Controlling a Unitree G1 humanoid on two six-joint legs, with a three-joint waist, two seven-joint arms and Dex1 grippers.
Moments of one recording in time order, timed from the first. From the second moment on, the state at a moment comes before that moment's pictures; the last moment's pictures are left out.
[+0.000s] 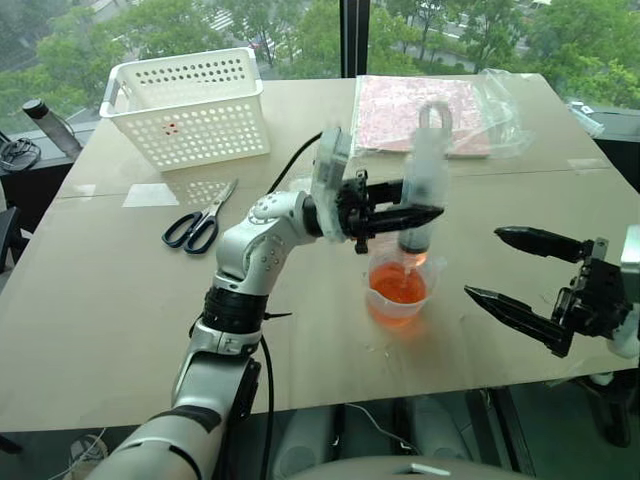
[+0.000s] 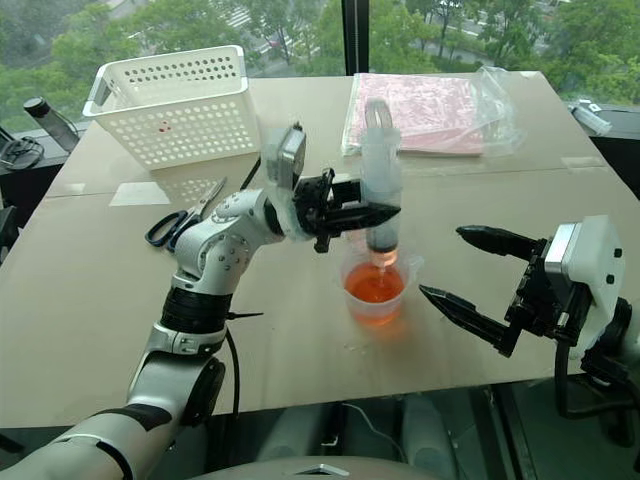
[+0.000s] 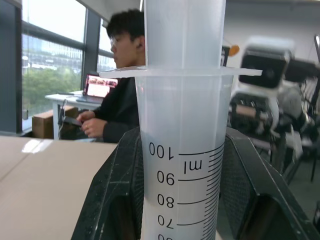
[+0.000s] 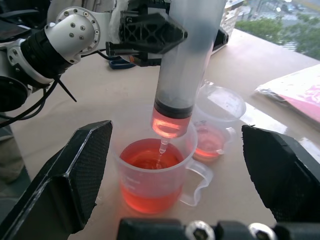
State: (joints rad) left arm -0.80 0.22 -0.04 0.01 -0.74 0.57 -1.10; right arm 0.17 -0.92 -0.63 -0.93 1.18 0.71 0.53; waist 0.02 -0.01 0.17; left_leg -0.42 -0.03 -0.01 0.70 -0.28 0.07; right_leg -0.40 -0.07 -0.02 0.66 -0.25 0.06
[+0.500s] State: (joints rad) left arm -1.00 0.18 0.00 0.44 -0.49 0.20 -1.06; right arm -0.10 -0.96 -0.46 -0.85 1.23 0.69 0.36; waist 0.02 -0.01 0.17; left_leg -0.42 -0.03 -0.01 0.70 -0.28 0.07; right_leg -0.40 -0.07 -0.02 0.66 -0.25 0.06
